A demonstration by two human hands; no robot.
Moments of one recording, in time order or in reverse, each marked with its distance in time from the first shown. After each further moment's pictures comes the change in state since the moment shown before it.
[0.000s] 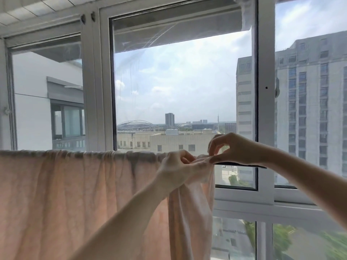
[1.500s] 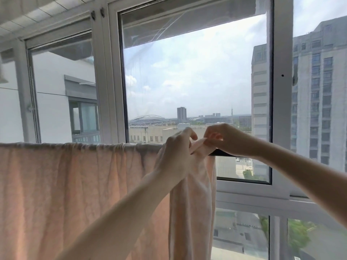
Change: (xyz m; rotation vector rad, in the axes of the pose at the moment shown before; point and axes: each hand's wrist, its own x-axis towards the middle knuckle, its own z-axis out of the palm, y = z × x) left_hand -0.008 0.014 -0.009 0.509 0.326 0.316; right_hand 0.027 -0.008 0.025 -0.059 0.142 -0.054
